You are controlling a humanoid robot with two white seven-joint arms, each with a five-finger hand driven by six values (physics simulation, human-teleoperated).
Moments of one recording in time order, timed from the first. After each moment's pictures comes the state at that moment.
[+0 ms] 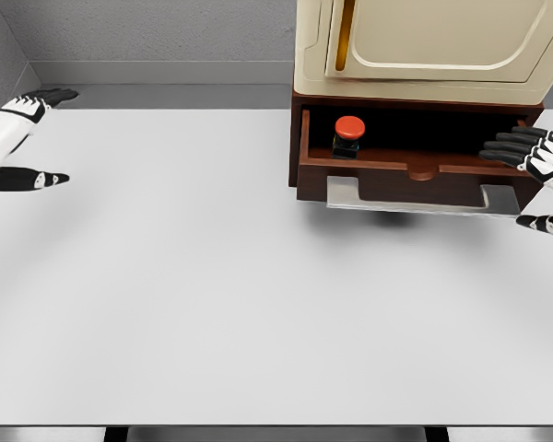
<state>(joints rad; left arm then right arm) -0.26 0.57 0.12 -1.40 -0.38 -0.61 -0.35 0.08 -1.30 0.23 -1.76 0.26 -0.61 -0.32</state>
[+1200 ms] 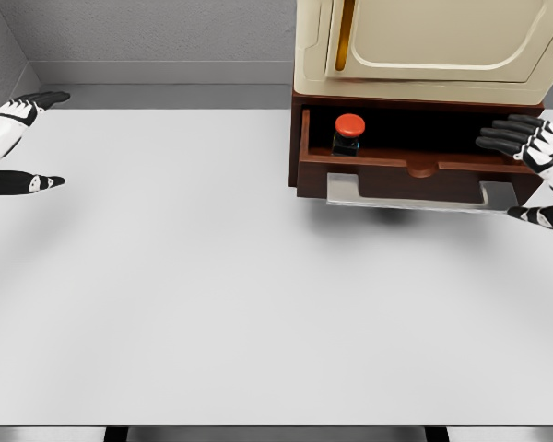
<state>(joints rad) -0.24 0.56 0.14 -1.40 -0.37 -0.61 -0.35 0.03 -1.23 0.23 -1.75 0.27 -0.61 -0.31</state>
